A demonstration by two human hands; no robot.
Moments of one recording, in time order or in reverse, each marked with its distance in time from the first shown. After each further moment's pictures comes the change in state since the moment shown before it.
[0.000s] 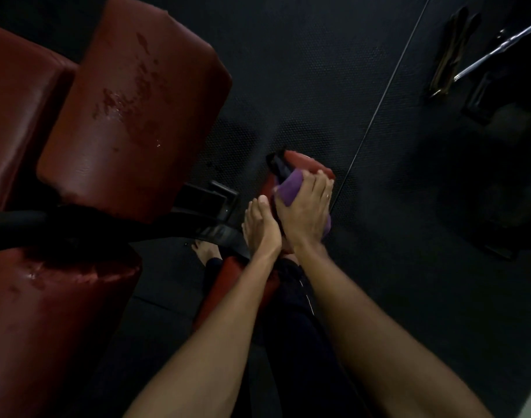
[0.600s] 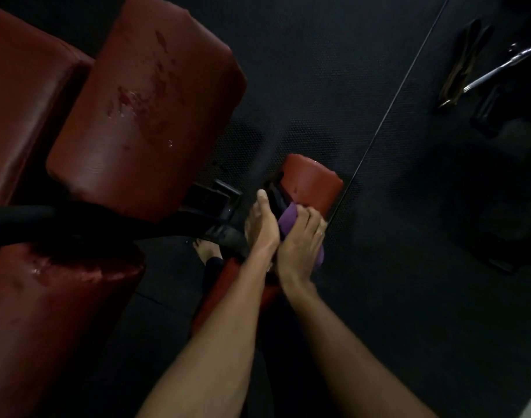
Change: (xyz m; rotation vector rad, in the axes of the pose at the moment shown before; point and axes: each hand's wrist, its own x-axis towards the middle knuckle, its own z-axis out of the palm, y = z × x) left_hand 0.025 0.000 -0.001 -0.128 -0.015 -0.152; right_hand -0.067 -0.009 0.003 0.066 -0.082 0.066
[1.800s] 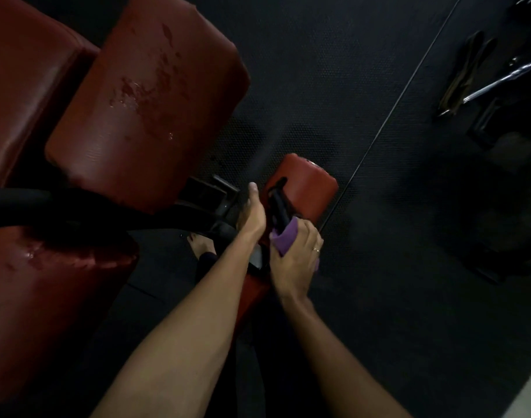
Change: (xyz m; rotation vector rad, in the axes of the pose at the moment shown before) left_hand 0.059 -0.027 0.007 -0.159 -0.150 -0.167; right_hand -0.021 0.015 -0.017 0.066 -0.040 0.045
